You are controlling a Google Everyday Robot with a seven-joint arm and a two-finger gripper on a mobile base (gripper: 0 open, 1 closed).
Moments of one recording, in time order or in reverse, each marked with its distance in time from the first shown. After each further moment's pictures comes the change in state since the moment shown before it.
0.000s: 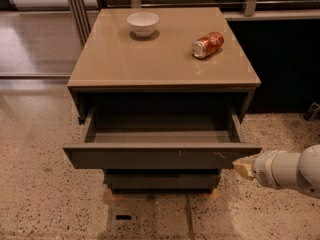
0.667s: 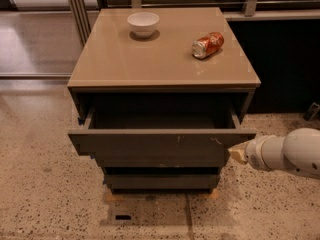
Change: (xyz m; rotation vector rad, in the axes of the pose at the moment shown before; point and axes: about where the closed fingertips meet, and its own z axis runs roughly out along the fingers) arm -0.030 -0.027 0.030 0.035 0.002 -0.066
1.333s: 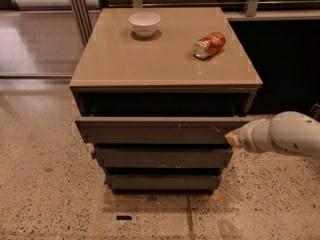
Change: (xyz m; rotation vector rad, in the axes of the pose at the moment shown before) arm -0.039 -0.032 0.031 0.049 0.003 -0.086
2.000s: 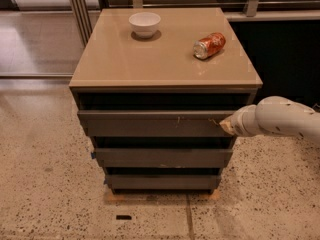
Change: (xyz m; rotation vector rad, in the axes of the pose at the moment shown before) arm -0.033 -0.030 0.028 0.043 0.012 -0.075
